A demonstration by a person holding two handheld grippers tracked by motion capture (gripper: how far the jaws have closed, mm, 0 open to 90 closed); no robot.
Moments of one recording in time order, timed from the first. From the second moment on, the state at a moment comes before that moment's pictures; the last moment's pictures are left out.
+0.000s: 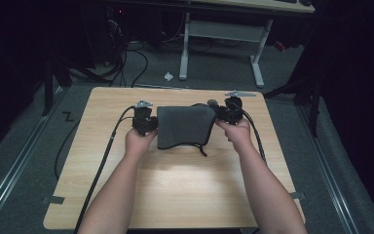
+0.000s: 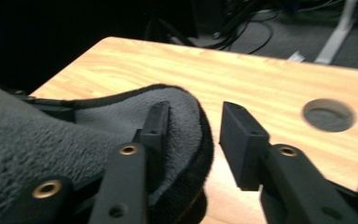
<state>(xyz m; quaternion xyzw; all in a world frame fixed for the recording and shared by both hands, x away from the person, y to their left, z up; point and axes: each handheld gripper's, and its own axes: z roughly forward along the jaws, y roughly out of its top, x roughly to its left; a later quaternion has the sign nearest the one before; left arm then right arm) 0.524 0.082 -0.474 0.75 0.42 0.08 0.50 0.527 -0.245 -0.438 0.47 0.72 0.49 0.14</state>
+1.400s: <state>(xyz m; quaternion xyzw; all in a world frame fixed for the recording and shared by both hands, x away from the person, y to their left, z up) 0.445 0.174 -0.493 0.72 0.46 0.17 0.49 0.440 -0.280 -0.442 0.44 0.73 0.44 0.29</state>
